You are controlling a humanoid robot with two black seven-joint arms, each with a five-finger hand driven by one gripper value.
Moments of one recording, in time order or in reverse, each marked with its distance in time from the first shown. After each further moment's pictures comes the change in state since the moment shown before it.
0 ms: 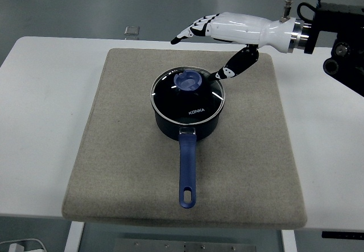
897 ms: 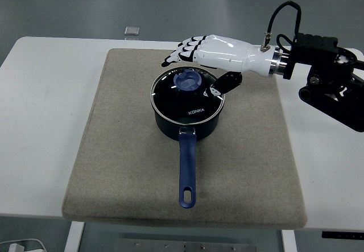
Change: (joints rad) left arm 0.000 0.000 0.000 0.000 0.000 0.000 0.000; right arm -0.078 0.072 -0.070 -0.035 -0.133 -0.222 0.000
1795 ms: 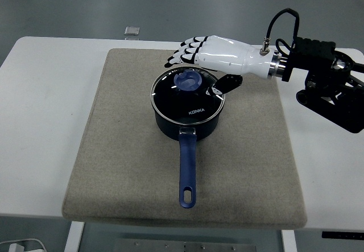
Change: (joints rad) left arm -0.001 0.000 0.000 0.000 0.000 0.000 0.000; right arm -0.006 0.037 -0.019 -0.067 -0.063 -0.085 0.000
